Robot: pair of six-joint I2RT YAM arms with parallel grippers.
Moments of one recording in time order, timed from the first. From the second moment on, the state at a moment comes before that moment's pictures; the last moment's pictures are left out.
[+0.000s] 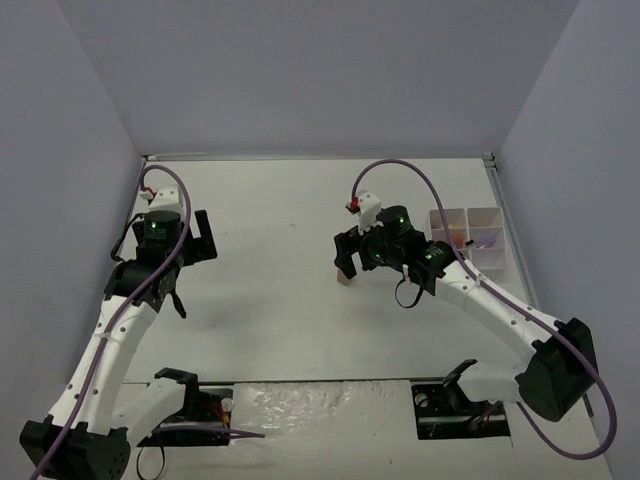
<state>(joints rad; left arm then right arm) -0.21 0.97 1.02 -0.66 -0.27 -0.26 0.62 1.25 0.95 -0.31 -0.12 0.07</state>
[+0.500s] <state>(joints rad) -0.20 0.77 0.80 -0.64 -0.32 -0.23 0.62 1.48 0.92 -0.18 -0.09 -0.01</state>
